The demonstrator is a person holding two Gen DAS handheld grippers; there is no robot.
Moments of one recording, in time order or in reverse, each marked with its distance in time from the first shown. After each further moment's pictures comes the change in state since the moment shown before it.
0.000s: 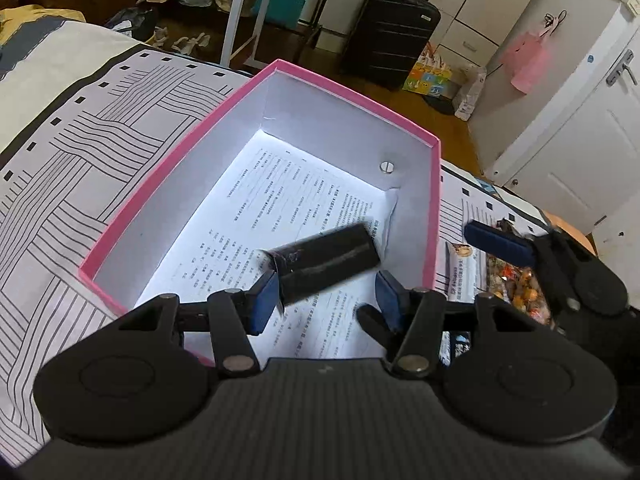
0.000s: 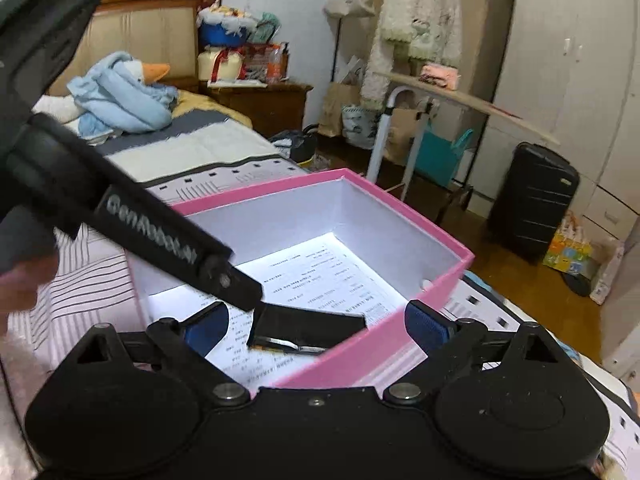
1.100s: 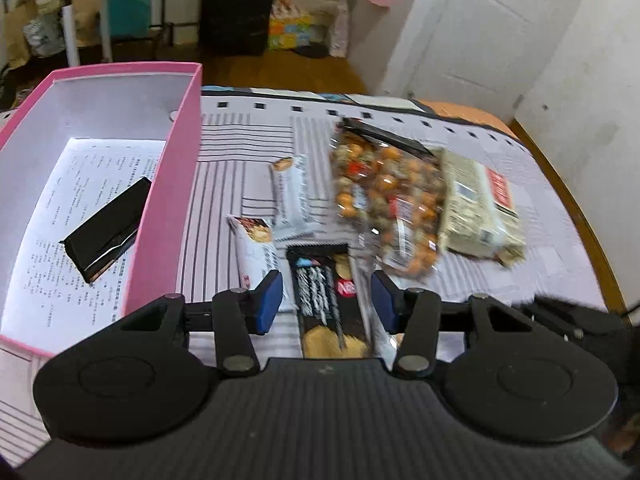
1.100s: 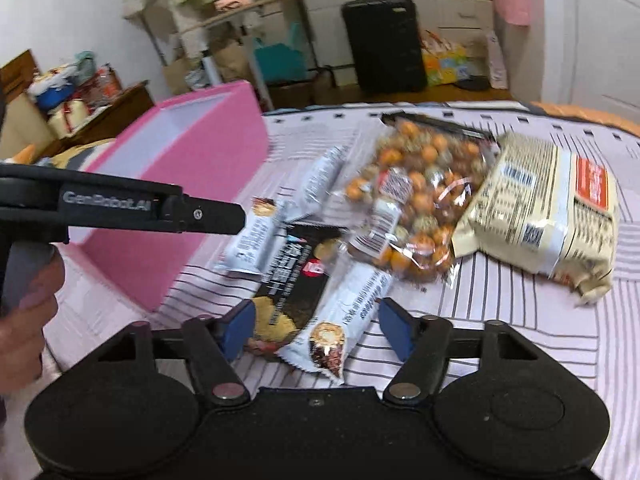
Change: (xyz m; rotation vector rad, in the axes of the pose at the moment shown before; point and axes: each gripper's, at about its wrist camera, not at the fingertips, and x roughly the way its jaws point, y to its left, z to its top) left arm 0.036 -0.147 -0.079 0.375 0.068 -0.173; right arm -0.062 -0.074 -0.160 0.630 0.179 -0.165
